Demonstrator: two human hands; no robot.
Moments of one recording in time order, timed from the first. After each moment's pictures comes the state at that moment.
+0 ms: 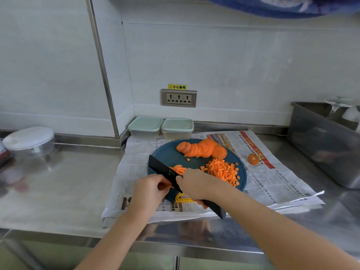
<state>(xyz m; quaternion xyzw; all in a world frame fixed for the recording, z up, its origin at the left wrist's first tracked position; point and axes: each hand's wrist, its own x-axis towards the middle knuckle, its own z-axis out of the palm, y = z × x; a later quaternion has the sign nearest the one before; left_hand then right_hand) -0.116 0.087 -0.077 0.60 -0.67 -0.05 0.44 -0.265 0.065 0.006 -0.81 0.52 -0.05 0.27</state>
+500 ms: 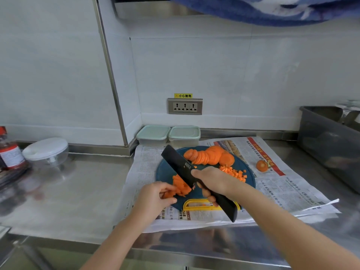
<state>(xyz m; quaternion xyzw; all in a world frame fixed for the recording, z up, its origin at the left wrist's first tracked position) -0.104 0.092 -0.067 0.61 -0.63 -0.26 0.41 -0.291 0.049 0.020 -0.67 0.54 -0.13 0.50</state>
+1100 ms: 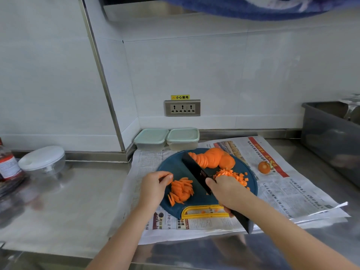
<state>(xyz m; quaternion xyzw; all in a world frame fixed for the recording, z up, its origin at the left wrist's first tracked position) -0.105 0.036 -0.060 0.66 -0.59 -0.13 0.45 -0.316 0.036 -0.005 -0.71 0.60 -0.13 0.36</state>
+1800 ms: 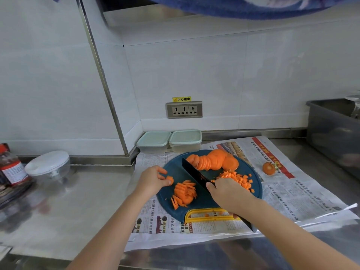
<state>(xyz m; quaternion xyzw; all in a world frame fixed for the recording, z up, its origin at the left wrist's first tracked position) -0.077 0.010 -0.043 0.72 -0.56 -0.24 0.32 -0.310 0.020 -0.023 -0.78 0.58 -0.08 0.24</state>
